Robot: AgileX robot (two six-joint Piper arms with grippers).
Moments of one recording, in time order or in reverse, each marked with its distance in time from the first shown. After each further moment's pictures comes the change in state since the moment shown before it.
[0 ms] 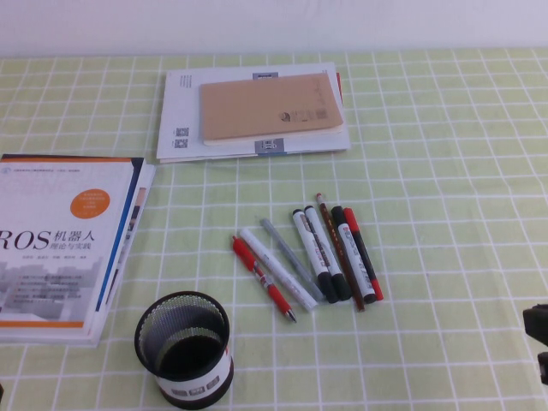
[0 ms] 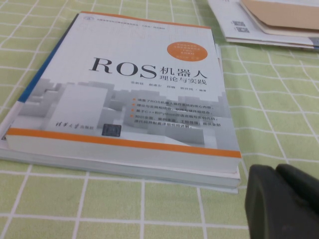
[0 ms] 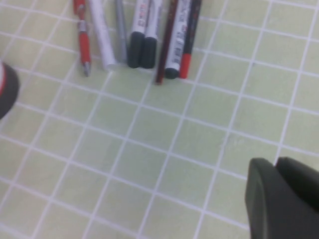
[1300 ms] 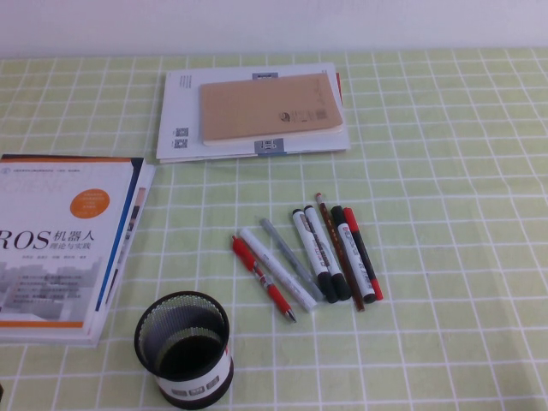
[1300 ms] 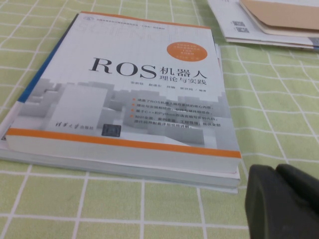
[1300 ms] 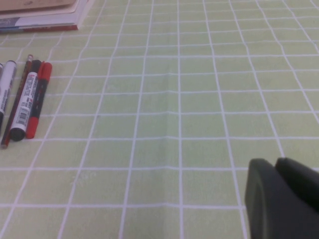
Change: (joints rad) right arm -0.359 -0.800 0.613 -0.052 -0.284 -0.035; left arm 0.000 0.000 0.000 0.000 0.000 0.000
